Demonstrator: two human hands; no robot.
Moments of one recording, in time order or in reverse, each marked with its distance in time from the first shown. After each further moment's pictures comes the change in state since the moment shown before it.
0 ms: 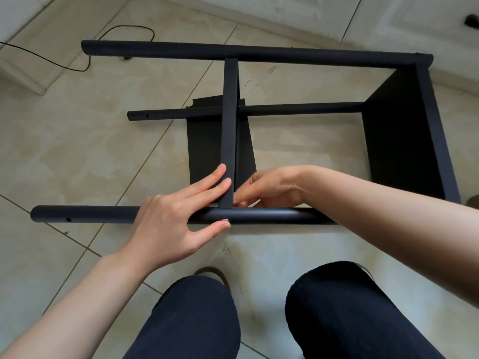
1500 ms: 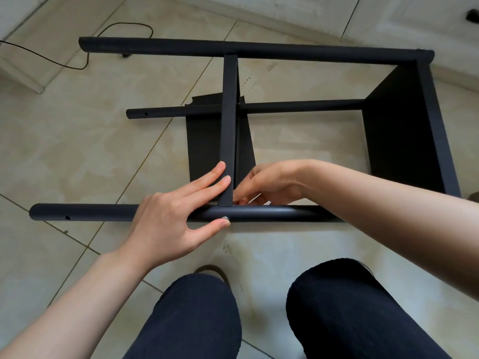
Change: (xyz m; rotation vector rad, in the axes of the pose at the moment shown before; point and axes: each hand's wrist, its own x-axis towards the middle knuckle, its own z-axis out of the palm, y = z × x) left_hand 0.001 0.000 -0.002 0.000 -0.007 0.024; right_hand -0.005 -0.009 0.002 -0.062 0.071 0.039
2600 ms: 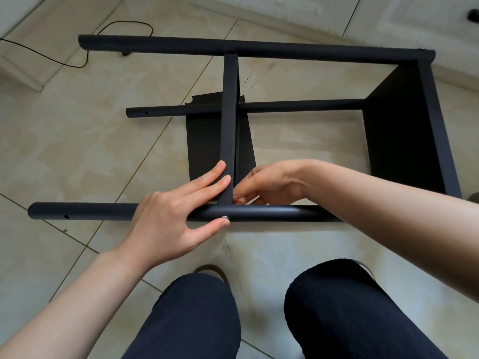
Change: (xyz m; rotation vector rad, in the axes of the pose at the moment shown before) left_hand 0.000 -0.001 0.001 -0.003 0.000 -0.011; right_hand -0.001 0.000 0.002 0.091 -0.065 -0.014
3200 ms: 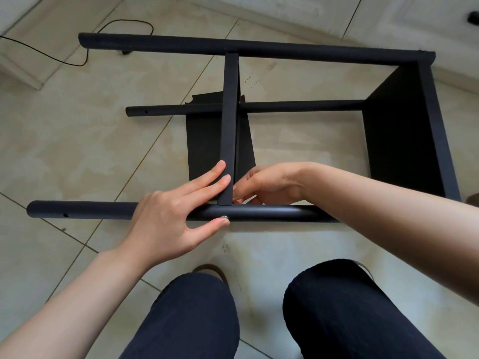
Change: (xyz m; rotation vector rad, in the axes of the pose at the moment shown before) left_hand 0.000 0.000 0.000 0.012 -0.007 0.006; right_hand -0.001 0.001 0.003 -0.066 0.005 -0.048
